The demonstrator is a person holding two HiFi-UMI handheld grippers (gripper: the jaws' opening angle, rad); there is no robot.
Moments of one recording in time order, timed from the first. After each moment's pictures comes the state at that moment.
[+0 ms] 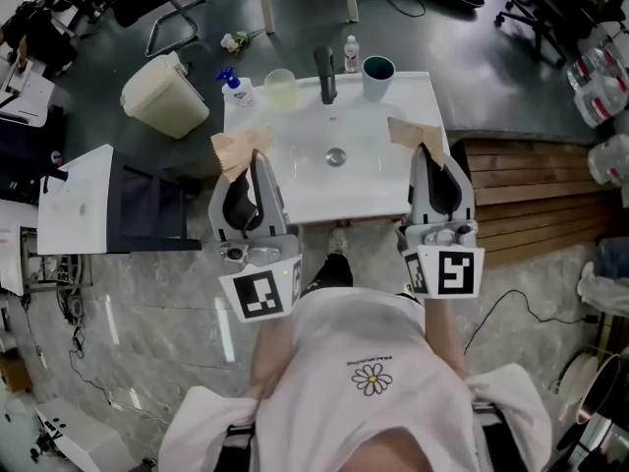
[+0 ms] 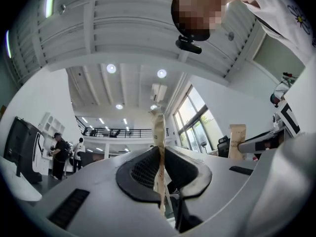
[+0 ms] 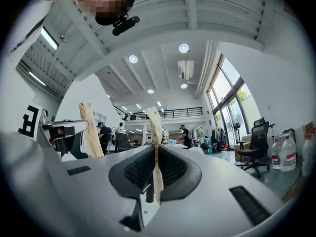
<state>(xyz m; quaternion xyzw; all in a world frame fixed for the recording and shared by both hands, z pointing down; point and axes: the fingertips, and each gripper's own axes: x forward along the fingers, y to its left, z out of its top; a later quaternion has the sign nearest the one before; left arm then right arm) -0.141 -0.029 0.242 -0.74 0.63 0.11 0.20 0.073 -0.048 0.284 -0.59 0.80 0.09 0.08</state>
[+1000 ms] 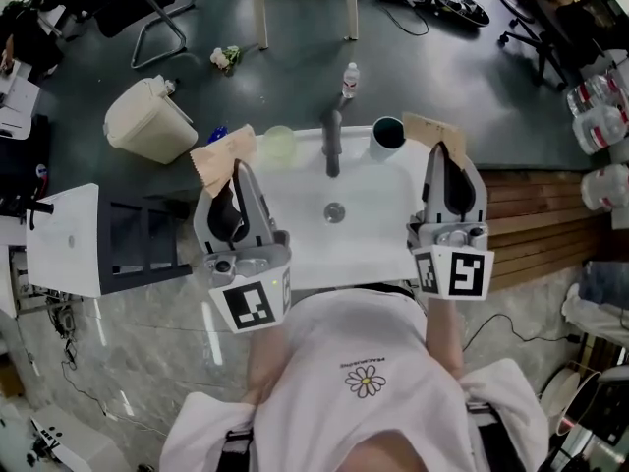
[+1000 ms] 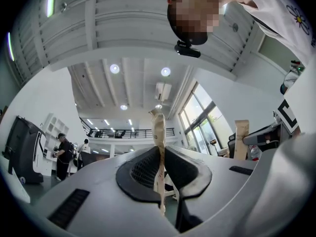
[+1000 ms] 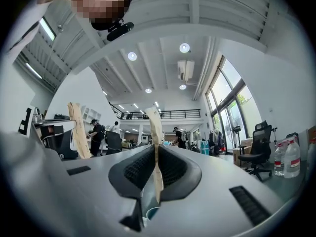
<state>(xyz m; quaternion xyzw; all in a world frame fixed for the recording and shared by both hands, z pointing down) -0.170 -0.186 0.228 -0.72 0.65 0.10 0.20 0.086 -0.219 0.255 -0.61 0.79 0.10 0.07</state>
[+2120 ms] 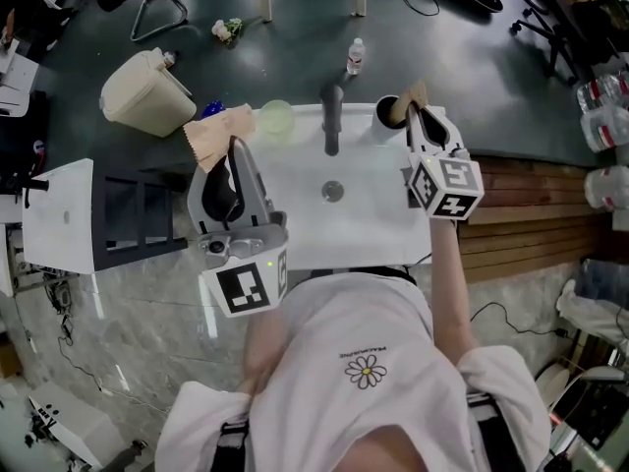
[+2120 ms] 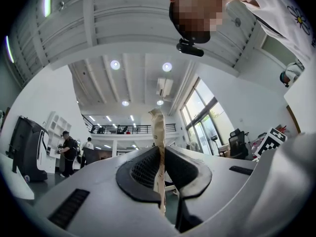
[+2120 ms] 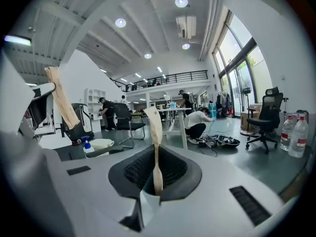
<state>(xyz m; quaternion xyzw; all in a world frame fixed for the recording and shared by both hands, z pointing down) -0.167 -0.191 0.240 -0.72 0.67 0.09 0.19 0.085 -0.319 0.385 -0.56 0.83 -0.07 -0.07</state>
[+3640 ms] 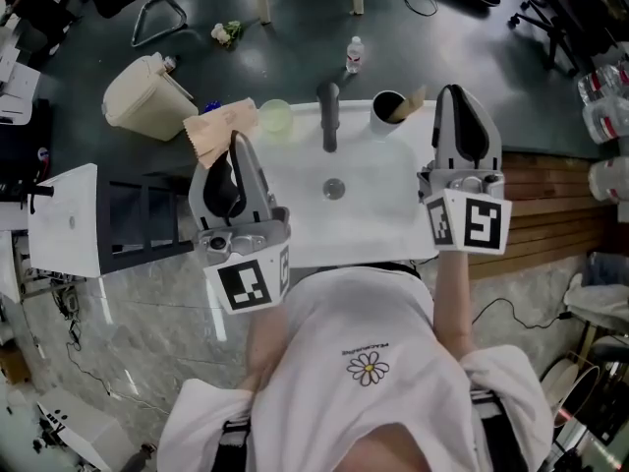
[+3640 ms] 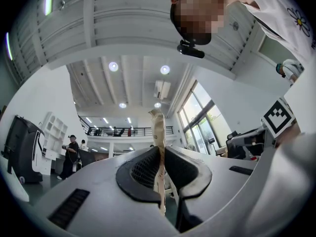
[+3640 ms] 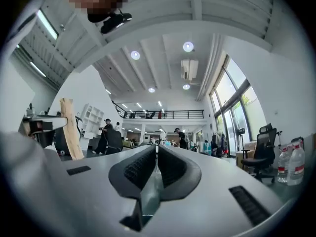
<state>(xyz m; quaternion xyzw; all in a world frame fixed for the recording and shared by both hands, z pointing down) -0.160 -0.190 0.234 -0.73 0.65 0.09 0.20 0.092 -0.260 0.248 -0.59 0.80 0.11 0.06</state>
